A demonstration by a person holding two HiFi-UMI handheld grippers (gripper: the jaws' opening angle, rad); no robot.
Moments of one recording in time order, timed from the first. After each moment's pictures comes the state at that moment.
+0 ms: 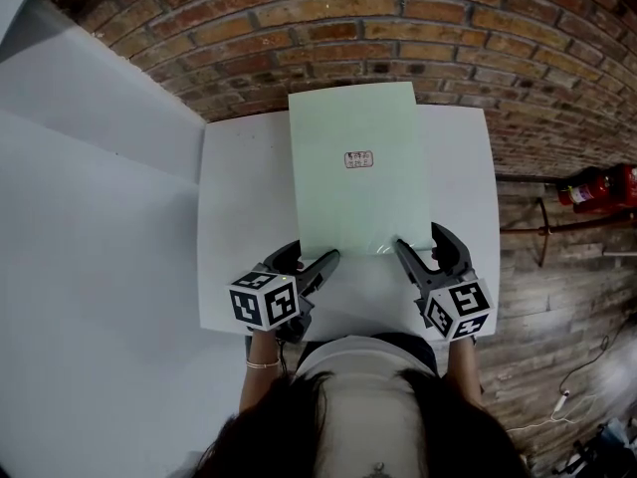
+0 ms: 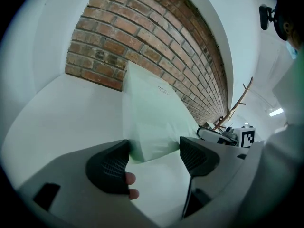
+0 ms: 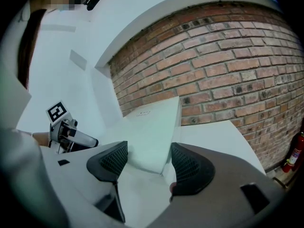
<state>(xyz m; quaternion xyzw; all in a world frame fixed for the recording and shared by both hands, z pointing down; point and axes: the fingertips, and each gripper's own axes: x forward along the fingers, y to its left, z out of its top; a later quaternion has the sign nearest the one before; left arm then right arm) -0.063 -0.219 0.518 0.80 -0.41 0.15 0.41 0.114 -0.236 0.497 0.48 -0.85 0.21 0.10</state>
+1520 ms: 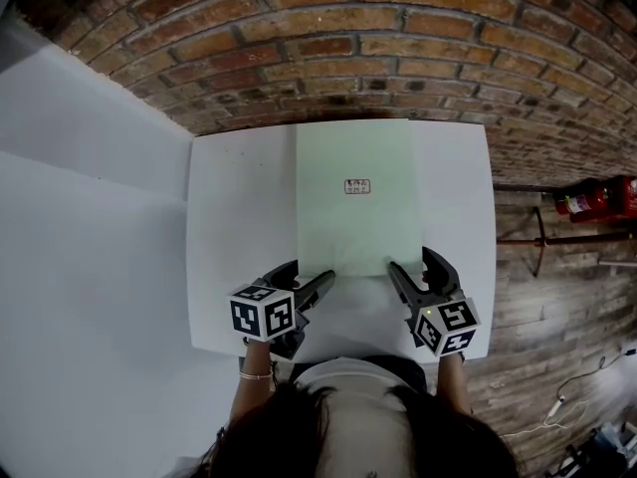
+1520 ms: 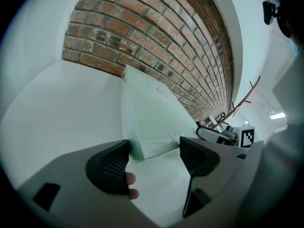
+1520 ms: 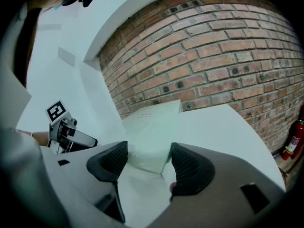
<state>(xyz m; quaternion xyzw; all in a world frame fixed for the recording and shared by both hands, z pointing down) -0.057 -0.238 0.564 0.78 -0.39 0.19 0.45 0.120 -0.254 0.548 0.48 -0.83 0.27 0.12</state>
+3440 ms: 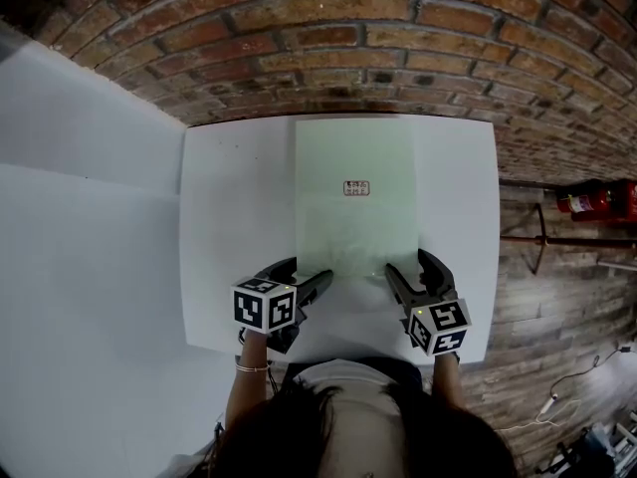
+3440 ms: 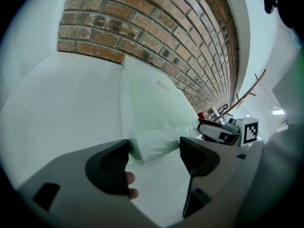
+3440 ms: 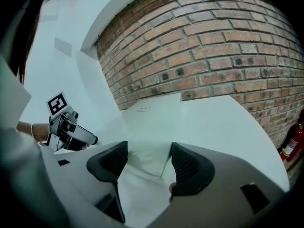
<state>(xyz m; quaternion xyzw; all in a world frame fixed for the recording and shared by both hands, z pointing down) -0.058 -0.242 0.602 0.77 -0.37 0.24 0.46 0.116 -0.258 0.585 0.47 -0.82 0.29 0.18</state>
